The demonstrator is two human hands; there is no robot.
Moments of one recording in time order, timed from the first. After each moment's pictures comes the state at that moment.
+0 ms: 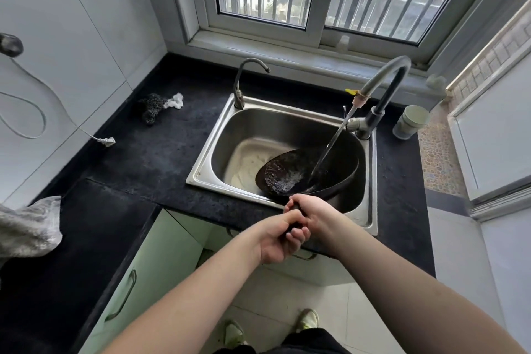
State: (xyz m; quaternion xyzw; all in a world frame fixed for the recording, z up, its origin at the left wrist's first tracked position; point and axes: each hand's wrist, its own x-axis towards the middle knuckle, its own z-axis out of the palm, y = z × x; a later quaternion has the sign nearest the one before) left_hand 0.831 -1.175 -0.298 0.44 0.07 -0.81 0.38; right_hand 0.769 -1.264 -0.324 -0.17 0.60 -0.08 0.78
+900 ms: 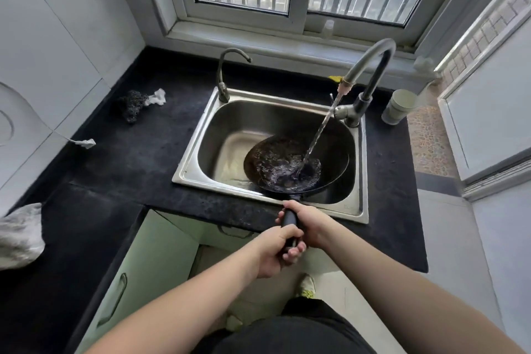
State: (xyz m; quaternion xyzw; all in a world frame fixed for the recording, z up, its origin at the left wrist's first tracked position) left_hand 0.799 -1.161 -0.329 0.51 -0.02 -0.77 0.38; right_hand 0.730 -1.251 -0.357 -0.16 0.54 -0.07 0.83
